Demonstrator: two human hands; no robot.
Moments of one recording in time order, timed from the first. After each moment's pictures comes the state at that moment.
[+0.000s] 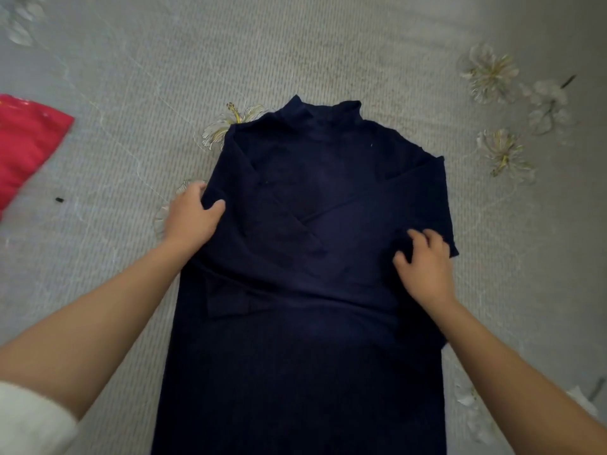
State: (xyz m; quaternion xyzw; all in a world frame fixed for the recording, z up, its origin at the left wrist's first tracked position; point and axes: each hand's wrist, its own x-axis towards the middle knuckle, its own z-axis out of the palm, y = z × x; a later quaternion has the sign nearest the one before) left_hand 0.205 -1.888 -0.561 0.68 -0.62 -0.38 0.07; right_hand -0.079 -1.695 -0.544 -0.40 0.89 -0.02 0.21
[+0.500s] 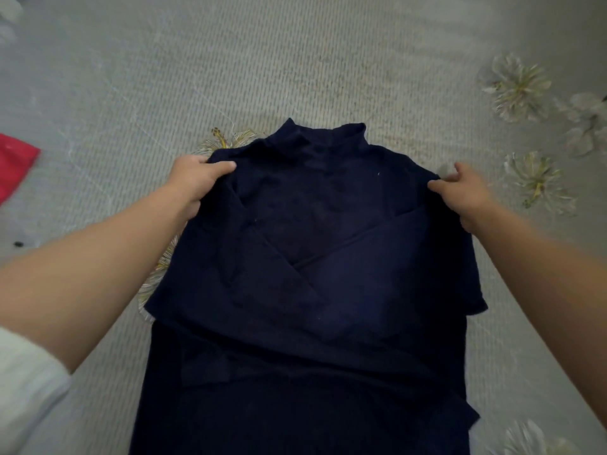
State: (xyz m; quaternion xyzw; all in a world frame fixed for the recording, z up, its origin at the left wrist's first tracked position) left_hand 0.127 -1.990 -0.570 0.67 -0.43 -0.58 0.18; right_hand -0.199 -1.848 -0.566 -0.20 0.89 -0.24 0.34
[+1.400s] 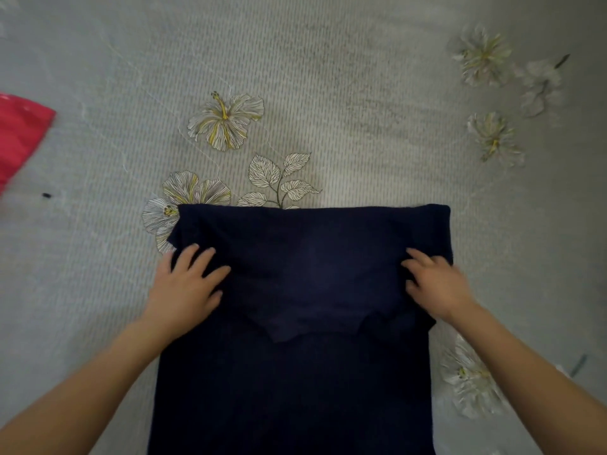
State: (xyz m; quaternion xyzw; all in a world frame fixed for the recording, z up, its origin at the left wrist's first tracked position) left_hand 0.251 -1.790 -0.549 0.37 -0.90 -0.10 -0.22; right_hand -0.113 -1.647 -0.540 -0.55 0.78 0.23 0.20
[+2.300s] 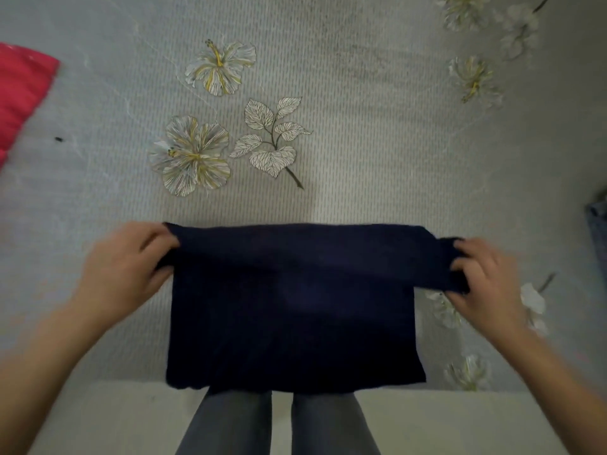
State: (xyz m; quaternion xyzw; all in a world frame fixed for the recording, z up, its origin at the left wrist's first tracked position) left_hand 0.322 -1.746 -0.473 0.33 -0.93 -0.13 0.06; right_hand -0.096 -1.501 -0.475 -0.62 0.78 -0.06 0.04
